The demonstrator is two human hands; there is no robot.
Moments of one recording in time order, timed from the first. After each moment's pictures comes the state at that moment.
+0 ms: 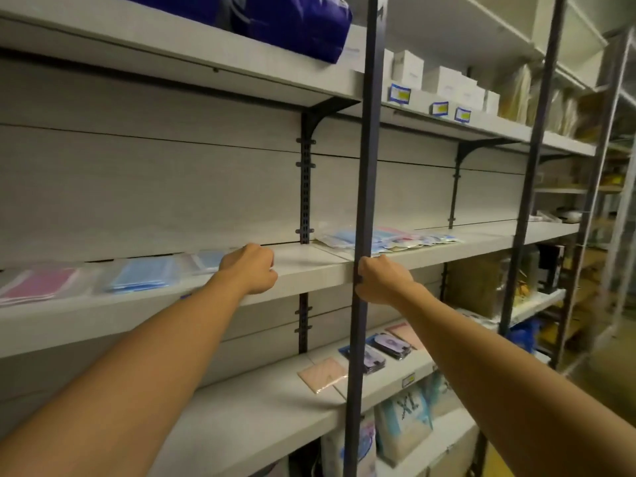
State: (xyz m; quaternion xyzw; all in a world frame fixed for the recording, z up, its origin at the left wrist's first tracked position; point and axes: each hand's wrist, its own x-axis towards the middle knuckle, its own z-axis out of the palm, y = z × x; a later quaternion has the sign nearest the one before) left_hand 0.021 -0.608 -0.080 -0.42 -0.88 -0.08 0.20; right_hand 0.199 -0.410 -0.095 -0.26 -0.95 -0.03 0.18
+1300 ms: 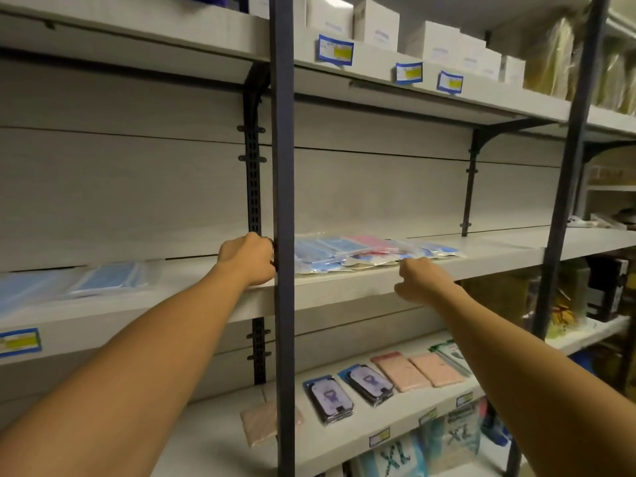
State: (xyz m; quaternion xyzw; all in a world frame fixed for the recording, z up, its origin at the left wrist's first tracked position) left_hand 0.041 -0.358 -0.060 -0.34 -0.91 0.00 0.25; right_hand 0.199 -0.072 -0.104 -0.29 -0.94 -0.02 0.17
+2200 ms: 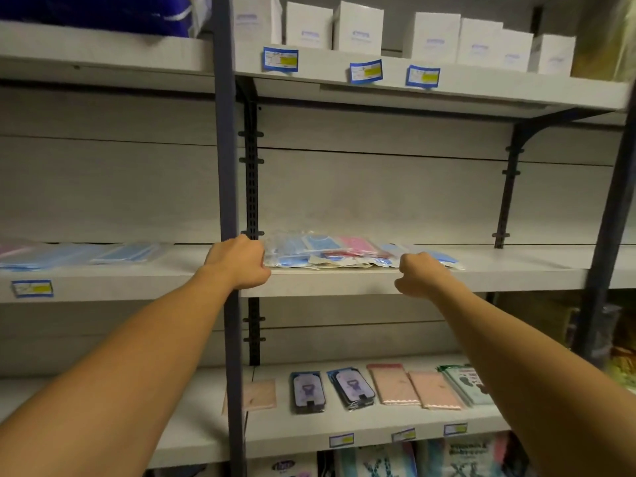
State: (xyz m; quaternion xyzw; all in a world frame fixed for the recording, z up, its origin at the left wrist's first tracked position) left_hand 0.151 -0.275 -0.065 -0.22 -0.94 0.01 0.24; right_hand 0.244 0.054 -0.082 -0.17 -0.97 0.00 0.16
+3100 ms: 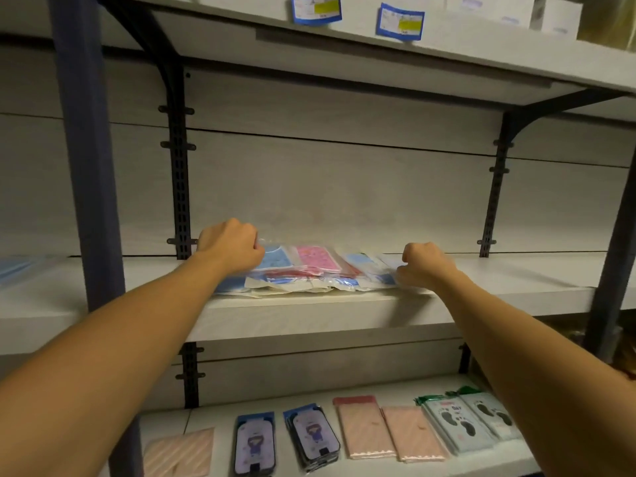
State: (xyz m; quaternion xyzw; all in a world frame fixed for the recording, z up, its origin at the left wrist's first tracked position) left_hand 0.014 -0.129 -0.052 -0.22 -0.94 -0.04 0.27; right_hand 0.127 0.207 -0.071 -0.23 -0.95 0.02 0.19
